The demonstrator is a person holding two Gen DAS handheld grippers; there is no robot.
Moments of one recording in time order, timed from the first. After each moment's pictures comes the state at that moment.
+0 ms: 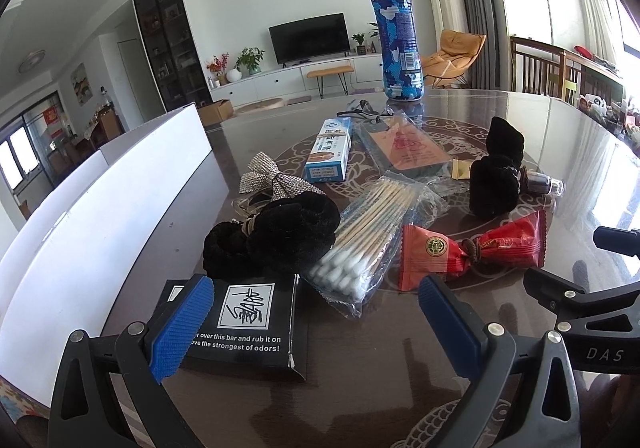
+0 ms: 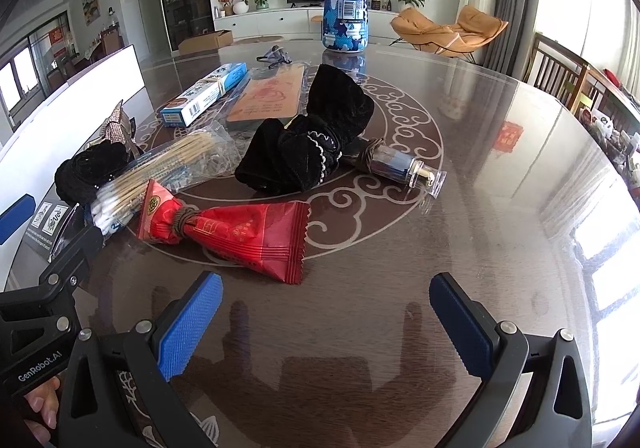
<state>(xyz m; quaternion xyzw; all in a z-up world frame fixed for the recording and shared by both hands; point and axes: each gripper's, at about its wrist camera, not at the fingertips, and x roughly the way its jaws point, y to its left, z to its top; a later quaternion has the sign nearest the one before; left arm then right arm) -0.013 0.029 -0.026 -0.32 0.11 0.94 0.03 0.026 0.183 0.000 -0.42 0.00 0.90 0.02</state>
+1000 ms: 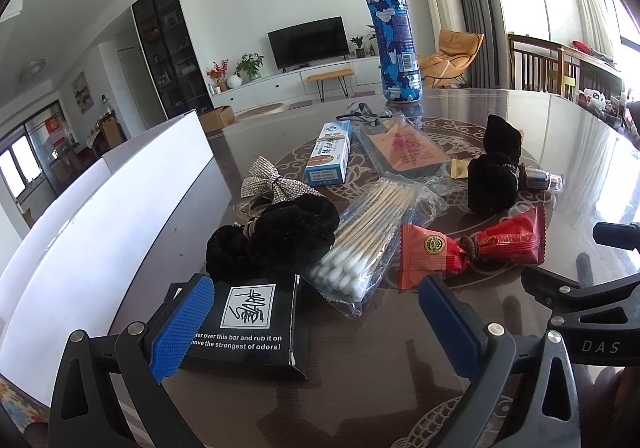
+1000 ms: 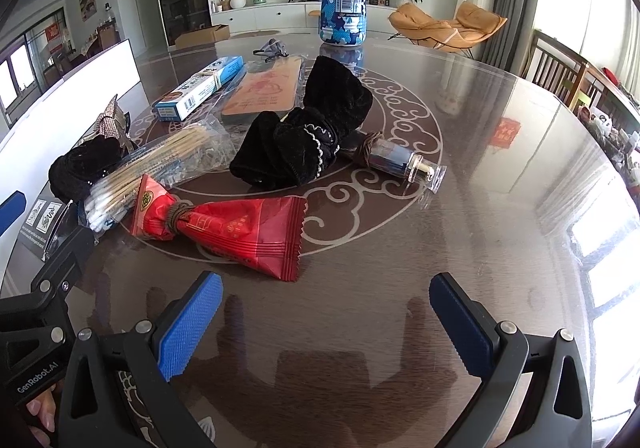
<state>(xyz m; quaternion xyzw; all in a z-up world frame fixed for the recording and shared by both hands) -0.007 0.033 -0.025 -0.31 0.12 0.94 0.02 0.024 0.184 -0.003 -0.43 0.00 0.90 0.03</state>
